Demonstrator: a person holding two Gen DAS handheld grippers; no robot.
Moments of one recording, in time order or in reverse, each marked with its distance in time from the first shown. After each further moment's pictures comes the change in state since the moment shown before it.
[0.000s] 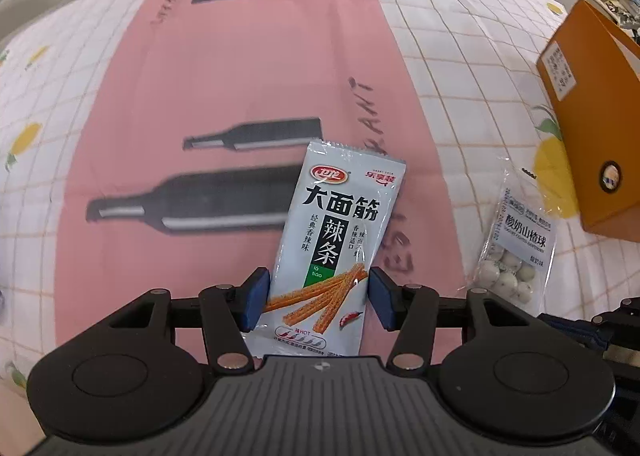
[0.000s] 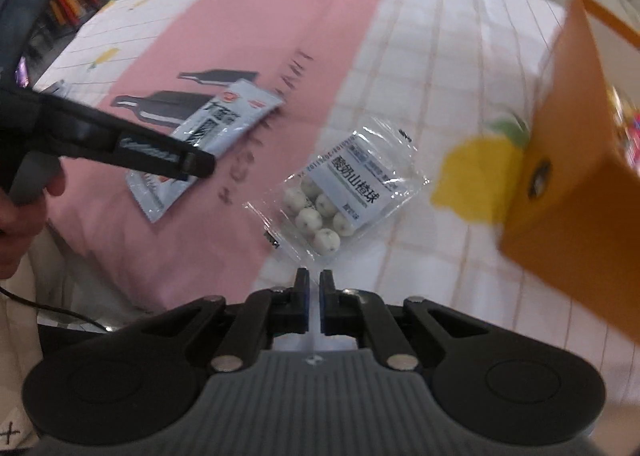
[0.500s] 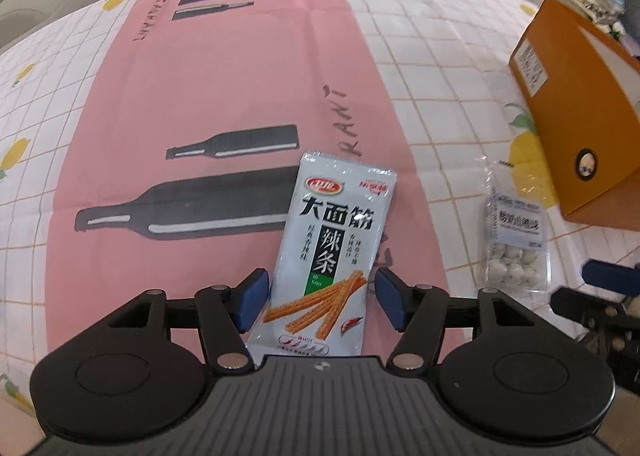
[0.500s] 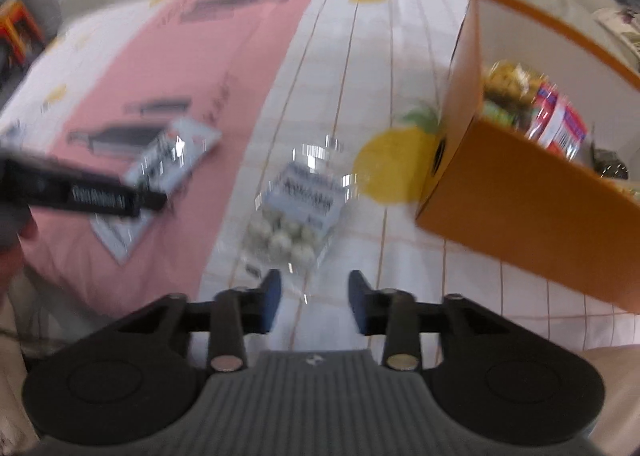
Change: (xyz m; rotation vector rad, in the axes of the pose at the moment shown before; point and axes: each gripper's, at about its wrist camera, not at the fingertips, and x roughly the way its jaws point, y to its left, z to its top) left arm -0.010 -0.003 -0.007 0.045 -0.063 -0.057; right arm -0.034 -0.011 -0.013 0.125 -0.107 -0.141
